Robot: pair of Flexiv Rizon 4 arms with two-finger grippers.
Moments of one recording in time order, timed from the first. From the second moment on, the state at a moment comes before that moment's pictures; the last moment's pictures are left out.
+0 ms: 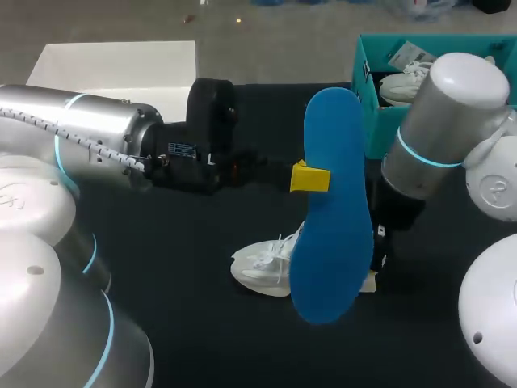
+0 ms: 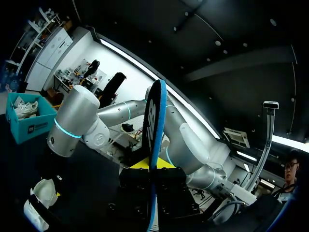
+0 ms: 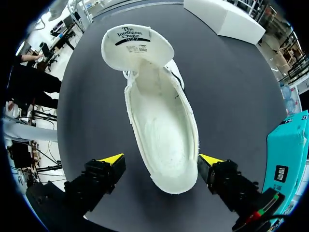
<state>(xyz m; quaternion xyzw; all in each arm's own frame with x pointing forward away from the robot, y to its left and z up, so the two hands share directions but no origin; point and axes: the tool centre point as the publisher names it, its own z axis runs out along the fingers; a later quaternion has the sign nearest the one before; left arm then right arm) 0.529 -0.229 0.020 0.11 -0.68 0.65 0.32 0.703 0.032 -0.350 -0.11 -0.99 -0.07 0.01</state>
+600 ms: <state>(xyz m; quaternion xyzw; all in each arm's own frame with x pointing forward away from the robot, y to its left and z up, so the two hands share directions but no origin) 0.529 -0.229 0.020 0.11 -0.68 0.65 0.32 0.717 0.032 -0.328 -0.07 -1.00 0.03 0.01</state>
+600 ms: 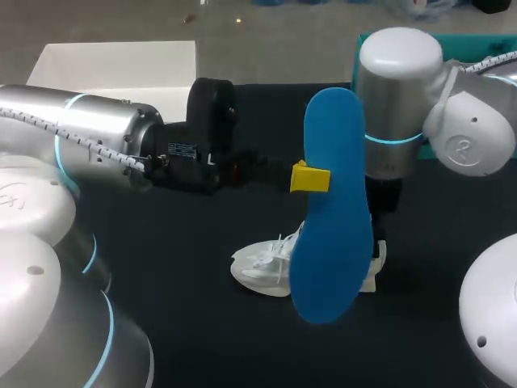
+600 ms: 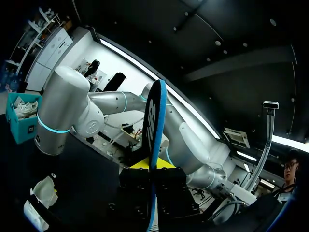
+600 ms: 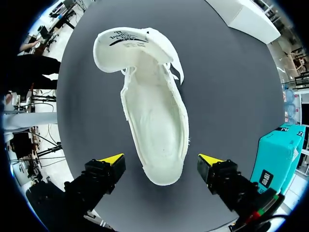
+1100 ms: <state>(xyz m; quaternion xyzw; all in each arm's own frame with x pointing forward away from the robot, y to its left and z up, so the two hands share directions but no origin) 0.529 -0.229 0.020 0.11 -0.68 0.65 0.32 0.709 0.024 -0.334 -0.06 -1.00 0.04 0.02</state>
